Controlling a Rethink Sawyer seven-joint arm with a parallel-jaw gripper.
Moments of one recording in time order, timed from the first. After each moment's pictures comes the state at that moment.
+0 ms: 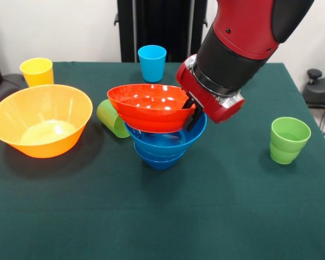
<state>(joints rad) 0.13 -0.19 -0.56 0.94 0.25 1.04 2.42</state>
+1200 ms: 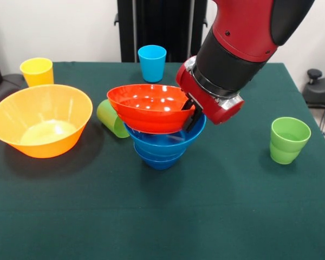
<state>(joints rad) 0.13 -0.19 -0.56 0.94 0.25 1.04 2.42</state>
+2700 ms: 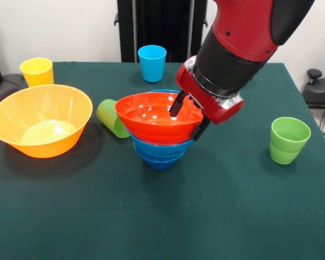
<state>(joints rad) 0.13 -0.19 -0.56 0.94 0.25 1.04 2.42</state>
